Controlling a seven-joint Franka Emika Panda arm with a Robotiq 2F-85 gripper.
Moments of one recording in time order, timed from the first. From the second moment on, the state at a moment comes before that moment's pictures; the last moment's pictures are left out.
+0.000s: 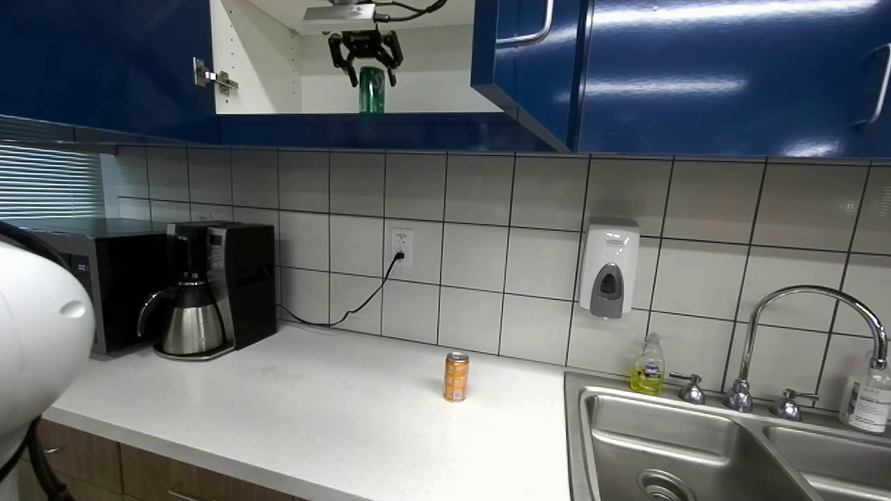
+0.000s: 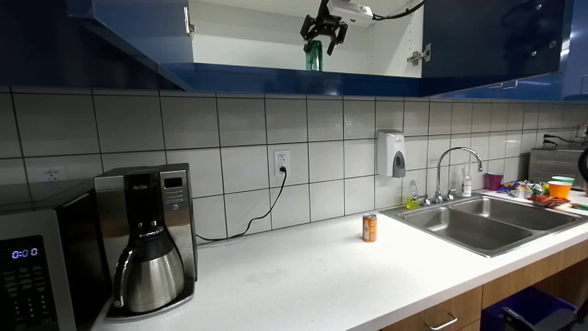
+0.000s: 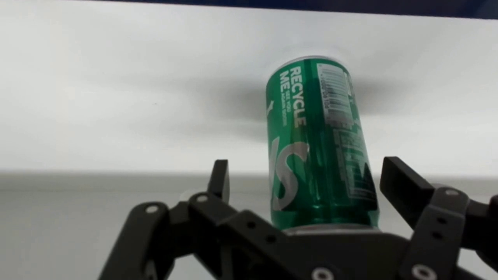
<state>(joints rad) 0.11 0.08 -0.02 -1.30 -0.04 2.14 -0.02</state>
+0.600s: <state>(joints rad) 0.11 0.10 -0.02 -1.27 -0.04 2.14 -0.02</state>
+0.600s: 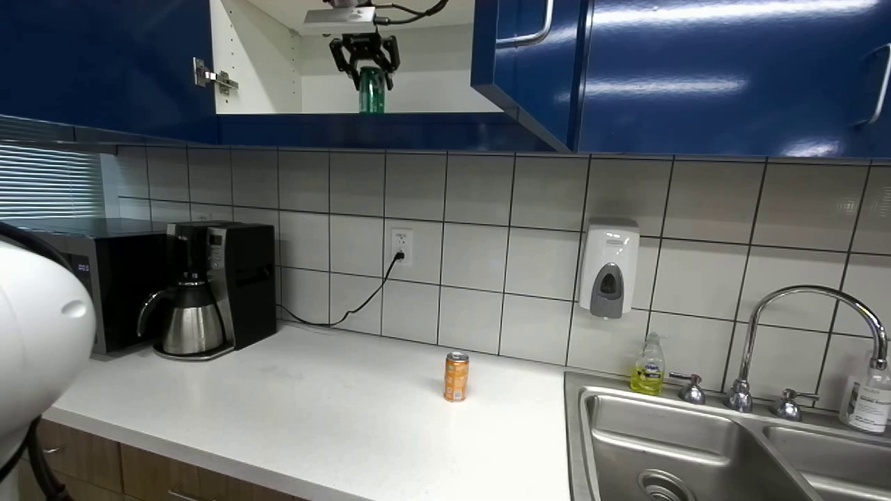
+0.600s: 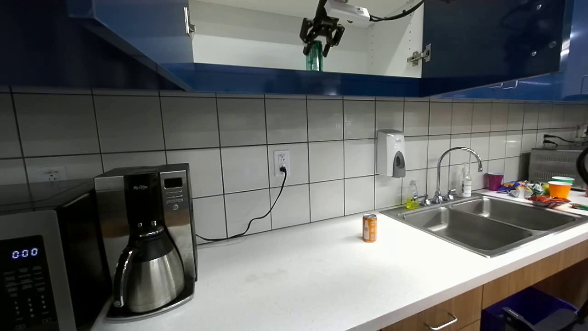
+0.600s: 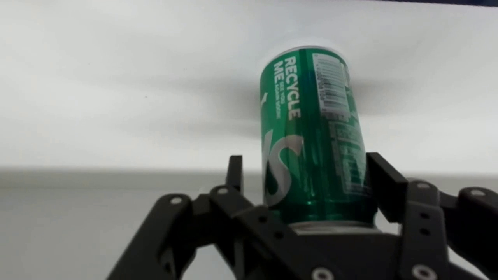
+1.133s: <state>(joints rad) 0.12 0.11 -0.02 -1.27 -0.04 2.14 -0.02</state>
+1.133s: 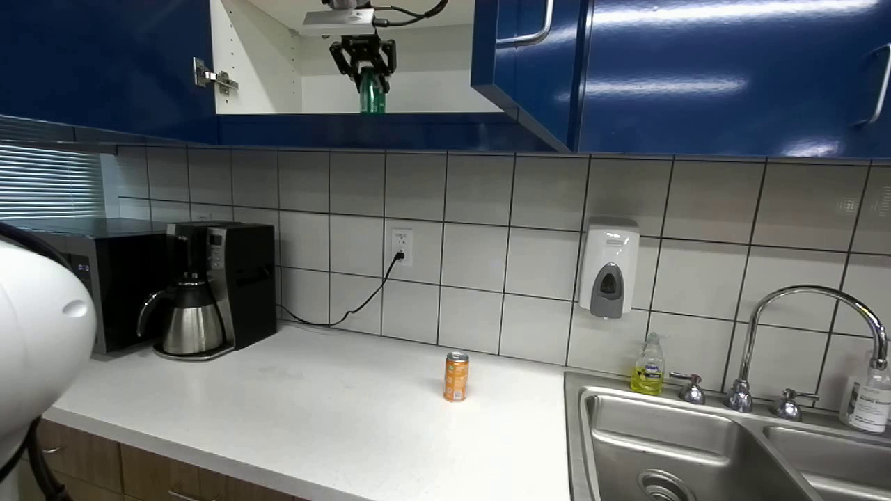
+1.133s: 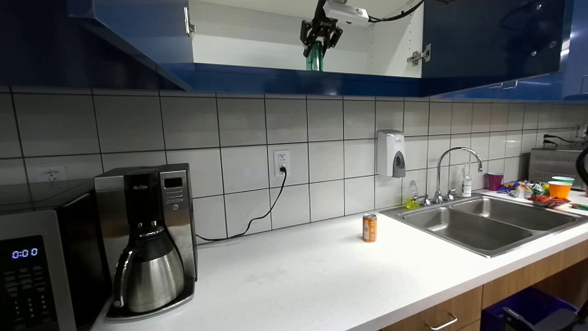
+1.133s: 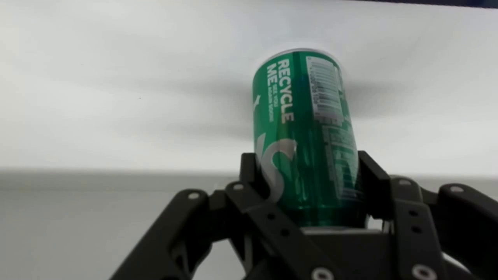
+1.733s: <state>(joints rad) 0.12 0.10 -0.03 -1.26 -0.04 2.14 -0.02</state>
